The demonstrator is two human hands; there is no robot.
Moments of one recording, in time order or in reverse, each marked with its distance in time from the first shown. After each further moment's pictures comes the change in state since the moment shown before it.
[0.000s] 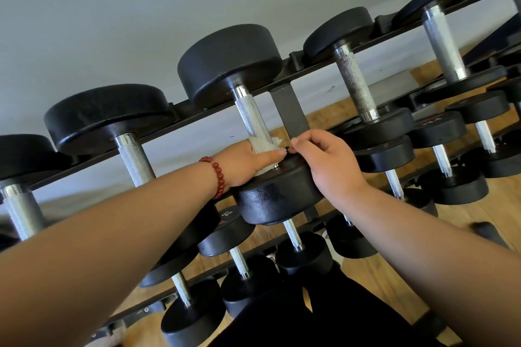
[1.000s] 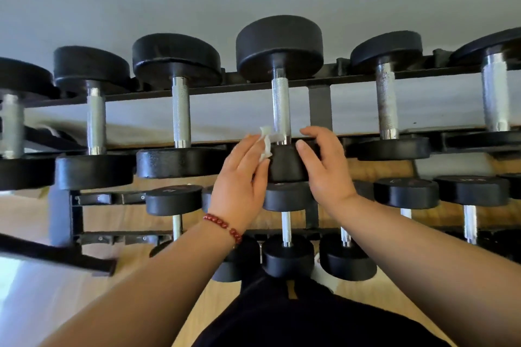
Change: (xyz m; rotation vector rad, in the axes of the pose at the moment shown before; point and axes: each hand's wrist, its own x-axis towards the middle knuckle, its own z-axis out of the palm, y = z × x) left_hand -0.097 -0.006 0.116 0.339 1.040 0.196; right_hand -0.016 0.017 -0.021 -0.222 -0.259 -0.431
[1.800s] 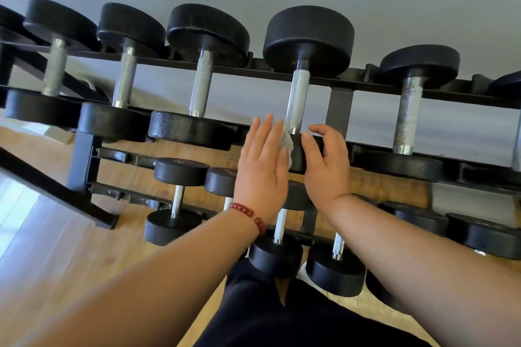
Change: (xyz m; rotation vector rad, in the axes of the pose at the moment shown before) left_hand -0.013 0.043 0.042 0.021 0.124 -0.189; right_hand 0.002 0.012 -0.002 0.074 -0.033 -0.014
